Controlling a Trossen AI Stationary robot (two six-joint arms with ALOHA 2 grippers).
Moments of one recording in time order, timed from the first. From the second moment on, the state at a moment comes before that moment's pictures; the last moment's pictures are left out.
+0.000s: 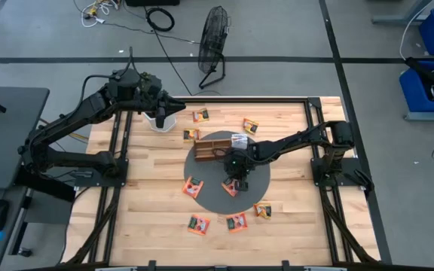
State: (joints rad) left arm 0.53 1.07 1.17 -0.39 0.35 -0.25; right arm -0.01 1.86 1.03 -0.30 -0.13 0.05
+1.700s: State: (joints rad) left arm 0.53 1.07 1.17 -0.39 0.34 -0.23; right arm -0.07 1.64 1.36 -0.55 0.04 -0.02
